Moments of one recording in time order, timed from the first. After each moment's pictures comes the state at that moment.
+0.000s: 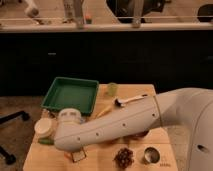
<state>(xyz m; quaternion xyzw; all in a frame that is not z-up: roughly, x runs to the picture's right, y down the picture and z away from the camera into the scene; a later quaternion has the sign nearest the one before) -0.153 0.260 0.668 -0.10 -0.27 -0.80 0.53</state>
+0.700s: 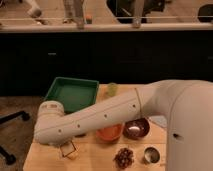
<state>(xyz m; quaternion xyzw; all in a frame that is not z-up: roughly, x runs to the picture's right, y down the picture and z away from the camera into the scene) -0.205 0.232 0.661 -0.09 -0.27 -0.83 0.48</state>
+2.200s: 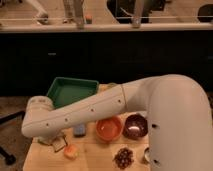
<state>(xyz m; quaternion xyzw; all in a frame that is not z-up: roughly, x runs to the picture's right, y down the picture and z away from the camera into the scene) -0.250 0.217 0.667 -0.07 -0.27 -0.85 0.45</state>
